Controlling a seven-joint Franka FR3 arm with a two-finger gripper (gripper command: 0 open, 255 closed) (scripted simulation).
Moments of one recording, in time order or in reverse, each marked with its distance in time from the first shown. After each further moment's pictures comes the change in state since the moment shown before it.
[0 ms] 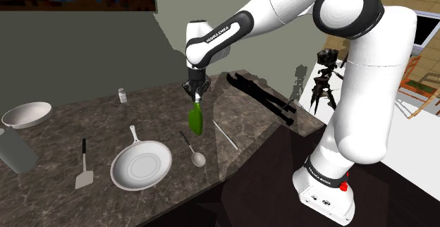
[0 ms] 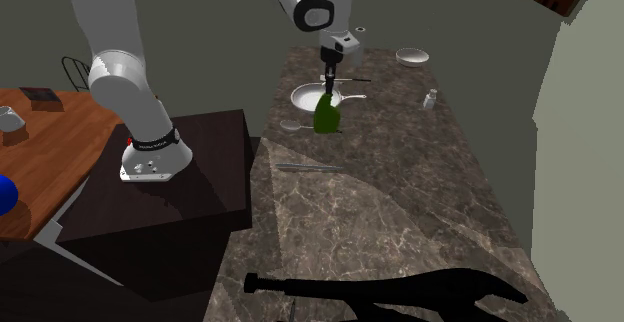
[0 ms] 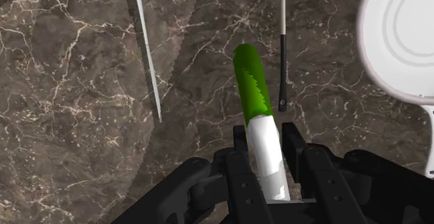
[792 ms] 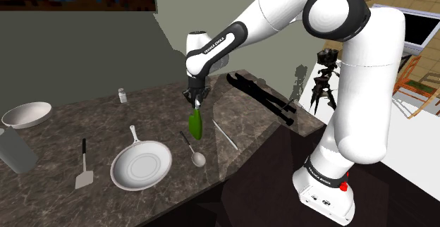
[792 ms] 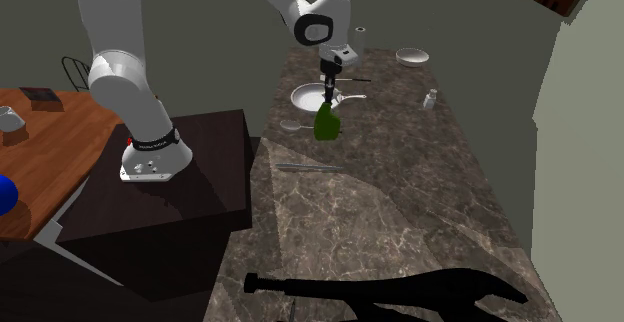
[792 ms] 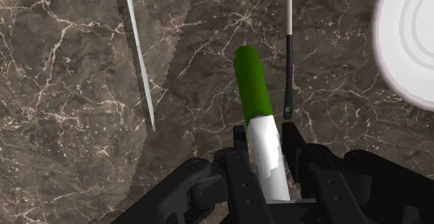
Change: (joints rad) arm -0.003 0.064 0.003 -0.022 0.009 0.086 -0.007
